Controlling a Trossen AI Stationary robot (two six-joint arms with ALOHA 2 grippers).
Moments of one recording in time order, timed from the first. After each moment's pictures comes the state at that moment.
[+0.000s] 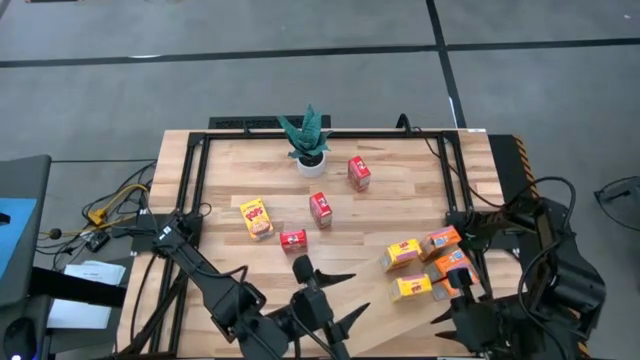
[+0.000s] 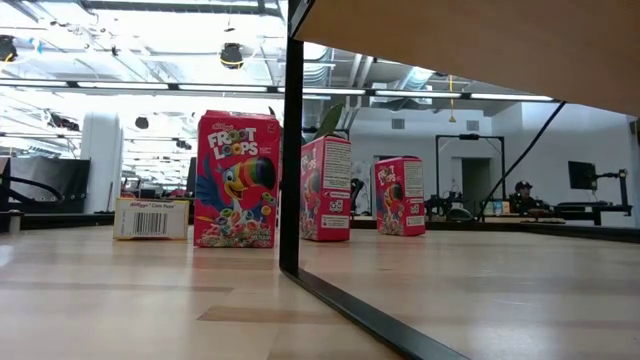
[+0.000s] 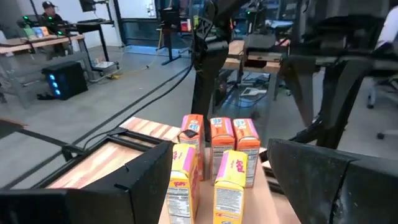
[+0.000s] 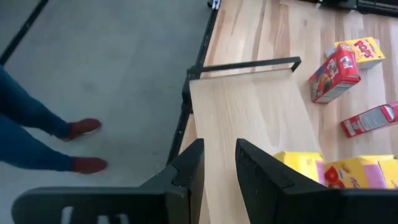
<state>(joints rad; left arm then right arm) -0.70 2.12 2.36 -0.31 -1.15 -0.09 1.11 1.79 2.33 -1.55 0.57 0.72</state>
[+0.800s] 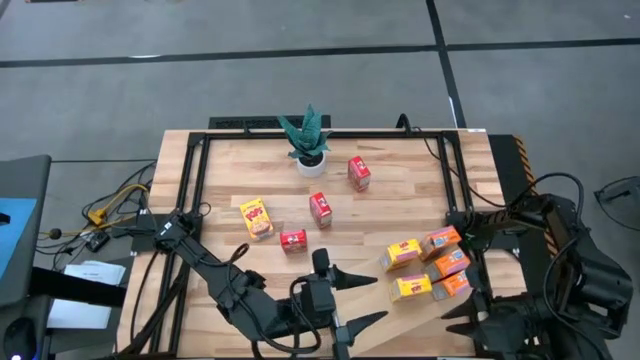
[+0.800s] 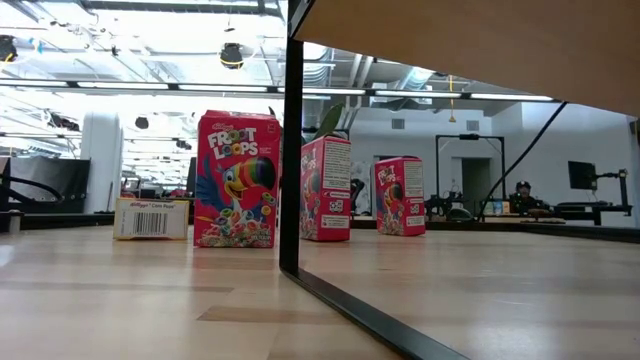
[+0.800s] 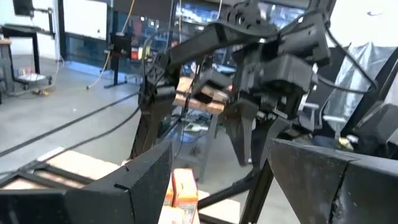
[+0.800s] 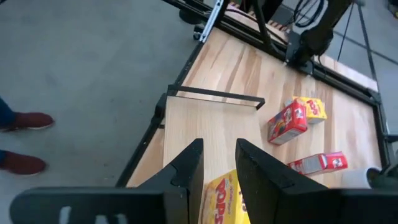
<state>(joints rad) -0.65 2.11 2.36 -0.02 -0.90 -0.05 1.21 1.75 2.33 -1.57 0.76 0.50</state>
